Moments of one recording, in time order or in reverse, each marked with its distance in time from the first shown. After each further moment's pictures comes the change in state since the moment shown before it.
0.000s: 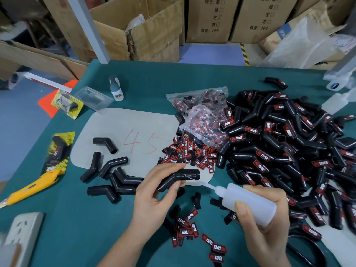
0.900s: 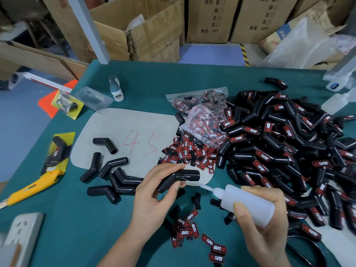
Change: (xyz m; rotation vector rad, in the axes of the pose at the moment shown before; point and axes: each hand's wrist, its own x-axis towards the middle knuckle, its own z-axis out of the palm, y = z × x) left_hand 0.001 0.004 -0.001 -0.018 -0.002 -0.036; right_hand 0.000 -0.001 0.000 -0.003 -0.028 0.035
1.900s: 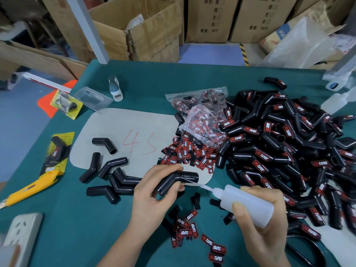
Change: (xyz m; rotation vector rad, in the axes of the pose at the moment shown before) left_hand 0.003 0.007 0.000 -0.008 0.012 -0.023; right_hand -0.002 0.004 -0.001 -0.021 -0.022 -0.029
